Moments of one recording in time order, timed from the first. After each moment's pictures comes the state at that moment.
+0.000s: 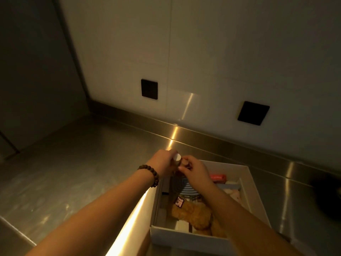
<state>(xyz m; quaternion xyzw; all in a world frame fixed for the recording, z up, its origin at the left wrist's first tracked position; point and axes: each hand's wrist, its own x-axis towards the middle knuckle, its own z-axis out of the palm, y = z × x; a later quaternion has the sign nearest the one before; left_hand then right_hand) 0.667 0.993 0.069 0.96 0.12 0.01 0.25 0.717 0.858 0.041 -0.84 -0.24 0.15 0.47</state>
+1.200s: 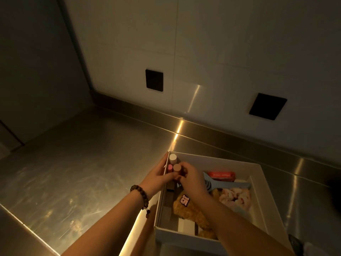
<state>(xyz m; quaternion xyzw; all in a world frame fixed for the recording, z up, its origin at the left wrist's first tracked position) 0.624 0.998 0.012 0.72 0.15 0.02 0.67 0.700 0.884 -0.004 -0.86 -0.22 0.18 0.43</state>
